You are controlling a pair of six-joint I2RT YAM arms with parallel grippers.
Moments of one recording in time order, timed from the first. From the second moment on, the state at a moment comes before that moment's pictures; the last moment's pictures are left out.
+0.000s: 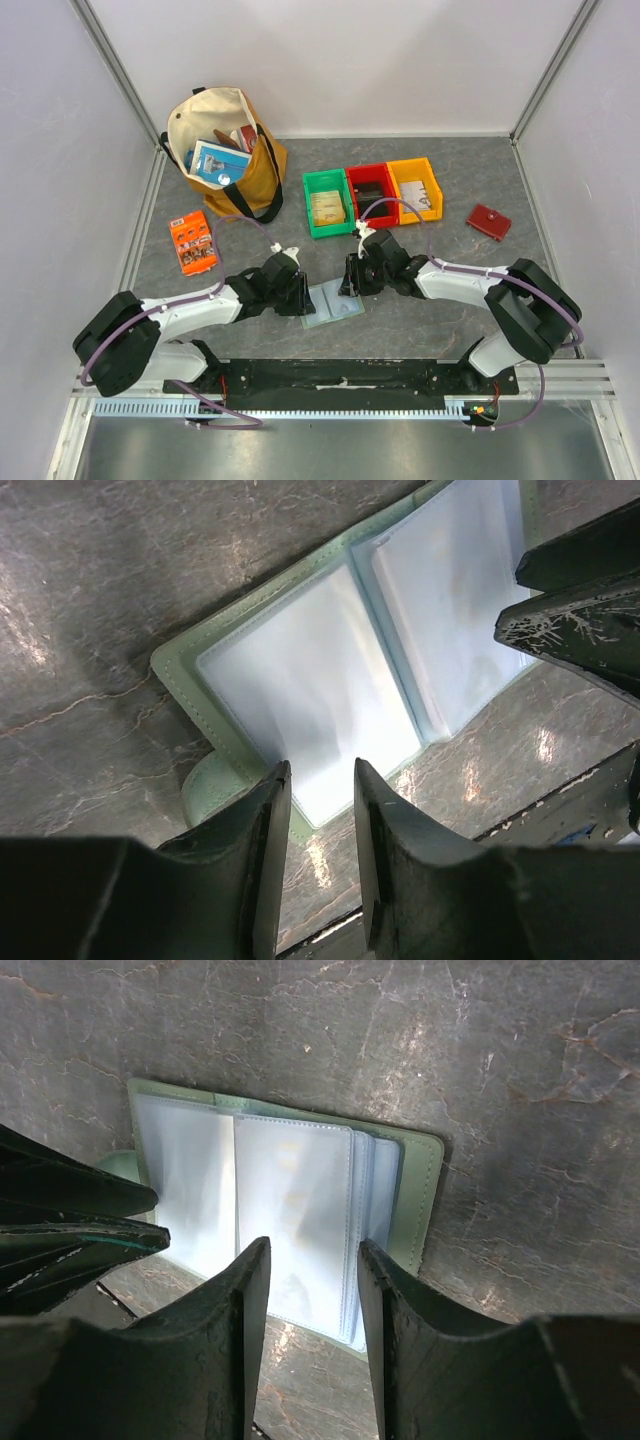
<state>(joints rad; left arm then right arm) -0.81 1.27 0.52 -0.17 0.07 -0.76 0.75 1.52 0.69 -0.01 -0.22 0.58</state>
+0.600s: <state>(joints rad) -0.81 1.28 0.50 -0.12 0.07 -0.79 0.76 1.53 0.69 -0.01 -0.28 0.58</state>
